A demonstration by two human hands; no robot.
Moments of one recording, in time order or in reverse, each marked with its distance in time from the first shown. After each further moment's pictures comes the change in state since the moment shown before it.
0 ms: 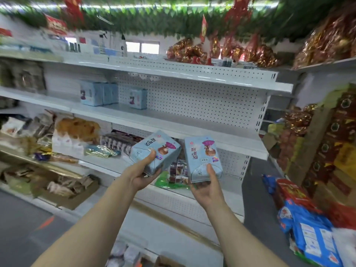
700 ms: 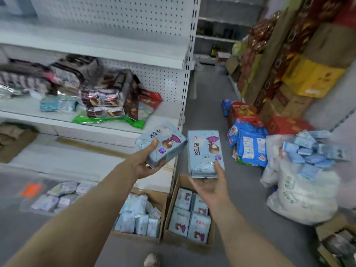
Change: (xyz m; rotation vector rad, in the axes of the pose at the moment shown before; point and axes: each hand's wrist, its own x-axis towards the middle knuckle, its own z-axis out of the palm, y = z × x) left_hand 0.054 -0.375 0.136 0.200 0.025 -0.438; right_hand -0.021 -0.183 -0.367 0.255 0.298 0.072
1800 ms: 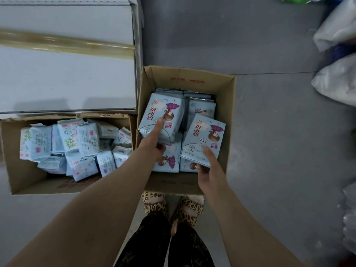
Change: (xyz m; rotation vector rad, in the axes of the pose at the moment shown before) left_hand 0.496 -0.392 -0.101 0.087 0.489 -0.501; right_hand 0.352 0.031 -0.398 -0.147 0.835 0.094
